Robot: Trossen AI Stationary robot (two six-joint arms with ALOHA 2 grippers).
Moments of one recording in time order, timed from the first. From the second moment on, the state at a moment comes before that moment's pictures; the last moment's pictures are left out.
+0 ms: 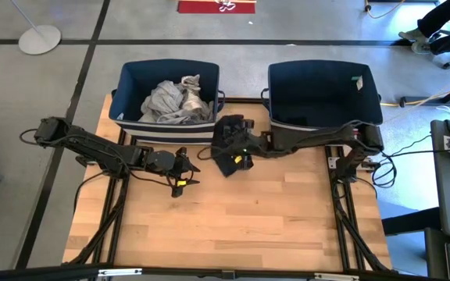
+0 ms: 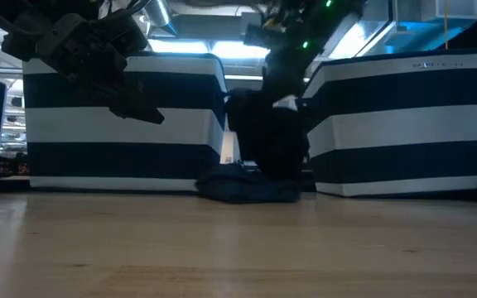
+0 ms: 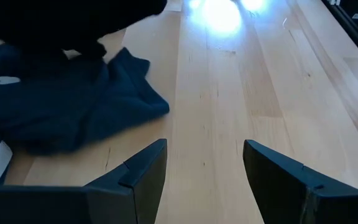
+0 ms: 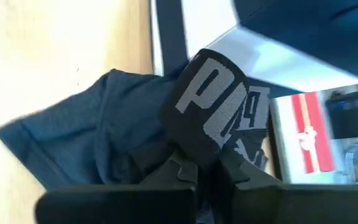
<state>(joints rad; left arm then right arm) -0.15 1.15 0.45 0.14 -0.12 -0.15 -0.02 1.72 1.28 -0.40 0.45 -0.29</state>
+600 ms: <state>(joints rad) -0.15 1.15 0.45 0.15 -0.12 -0.15 0.04 1.40 1.28 -0.40 0.68 -0.34</state>
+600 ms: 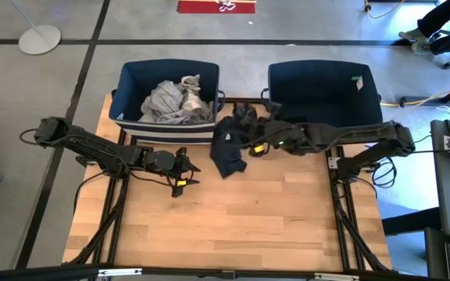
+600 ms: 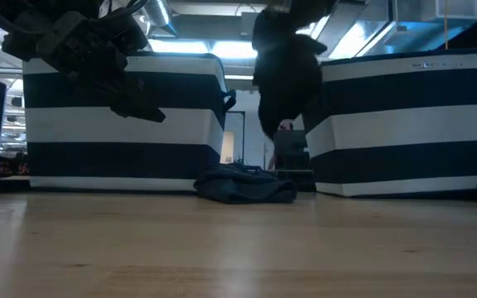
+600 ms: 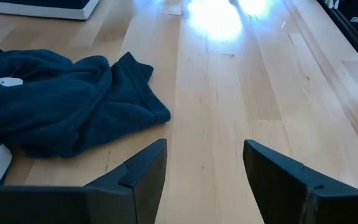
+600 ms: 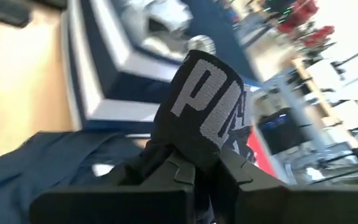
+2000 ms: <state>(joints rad) -0.17 1.15 0.45 0.16 -0.12 -0.16 -0.62 1.22 1.28 -0.78 0.52 0.02</state>
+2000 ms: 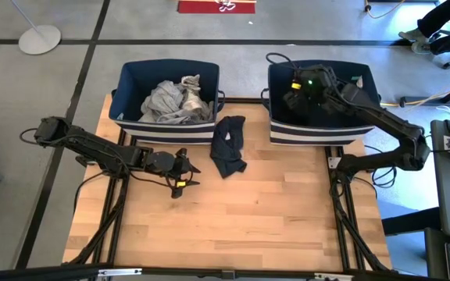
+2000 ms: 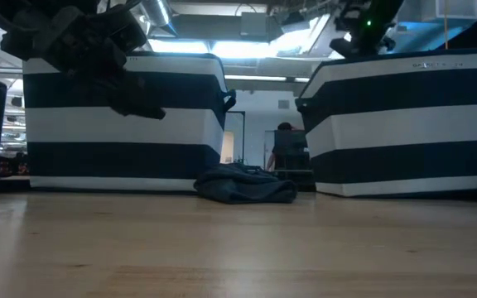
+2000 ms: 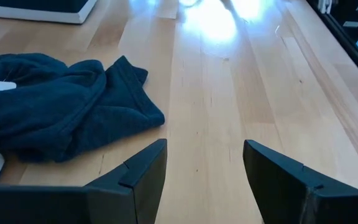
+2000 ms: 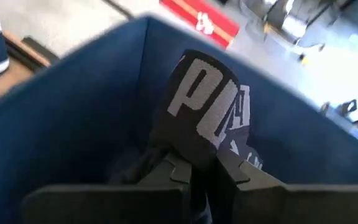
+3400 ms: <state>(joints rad) -0.17 1.15 0.45 0.17 -0.12 -0.19 -0.65 1.31 1.28 -0.89 0.48 0.17</state>
